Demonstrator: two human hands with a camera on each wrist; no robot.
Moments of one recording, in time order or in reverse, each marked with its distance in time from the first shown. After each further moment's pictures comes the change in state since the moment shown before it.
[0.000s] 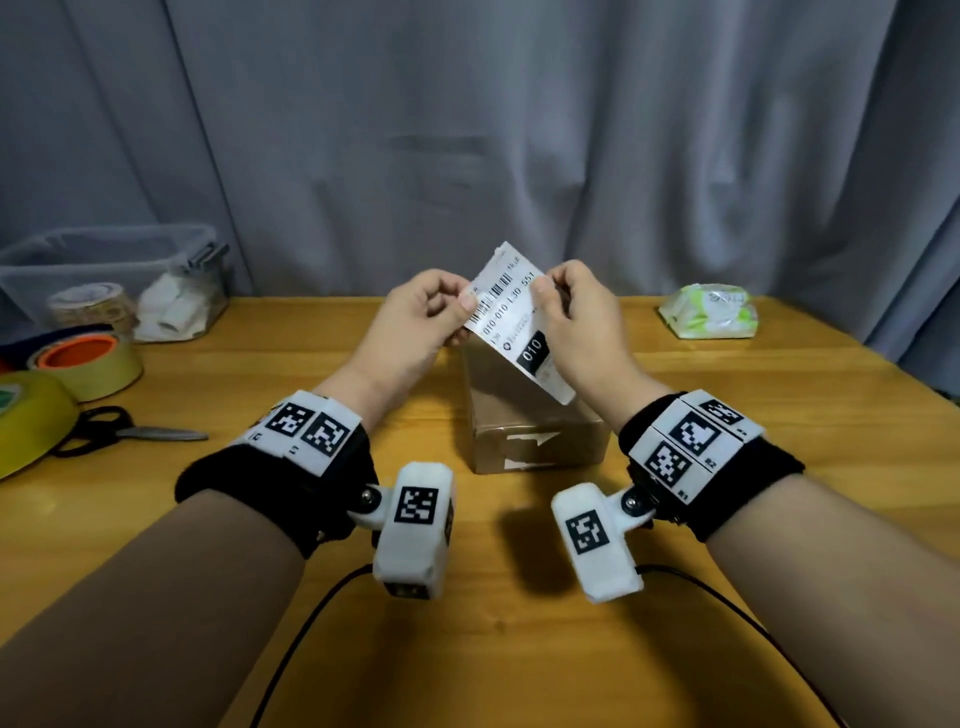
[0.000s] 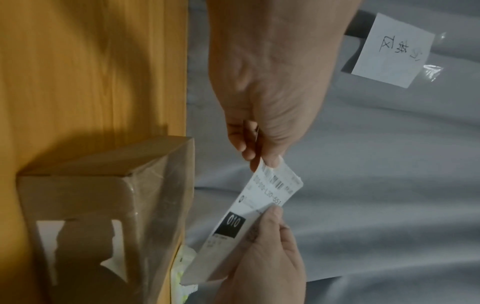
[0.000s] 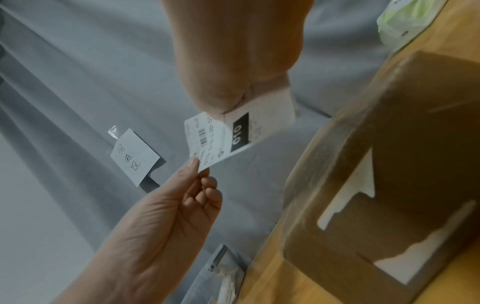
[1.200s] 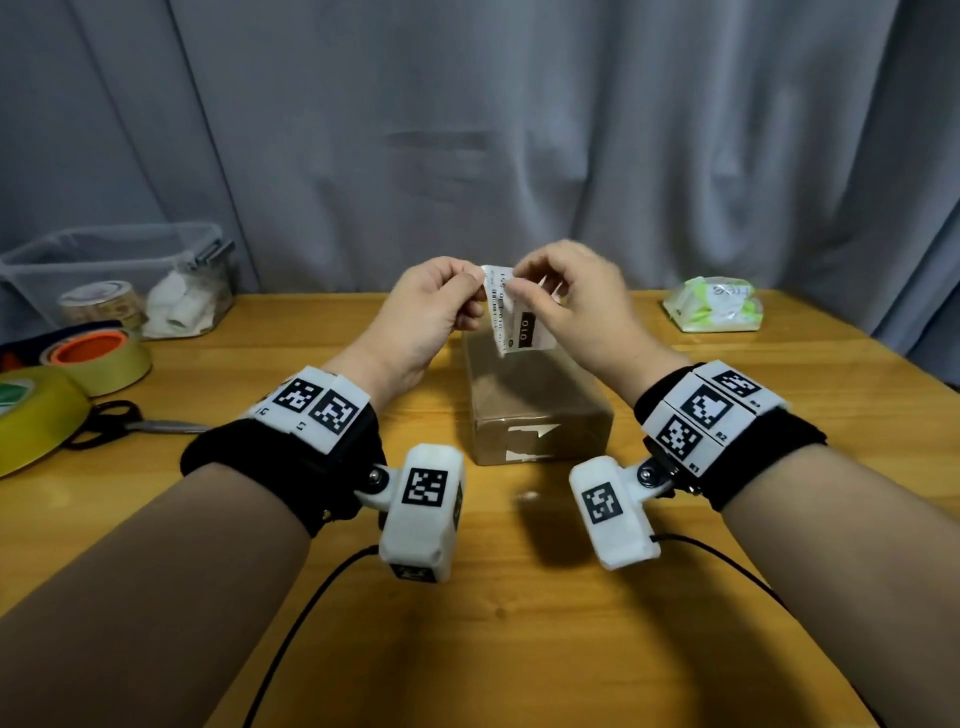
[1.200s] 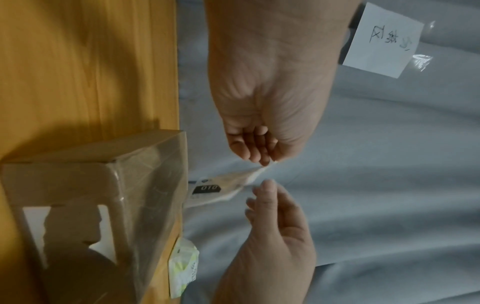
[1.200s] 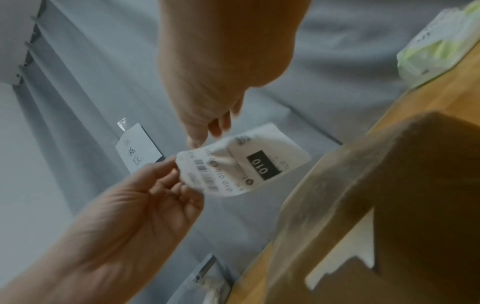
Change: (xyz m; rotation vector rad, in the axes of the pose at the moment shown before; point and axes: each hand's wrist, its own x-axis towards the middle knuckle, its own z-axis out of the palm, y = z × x) left_hand 0.000 0.022 0.012 -0.112 0.015 -0.110; right_hand 0.004 -0.009 -0.018 -0.090 -0.095 -0.259
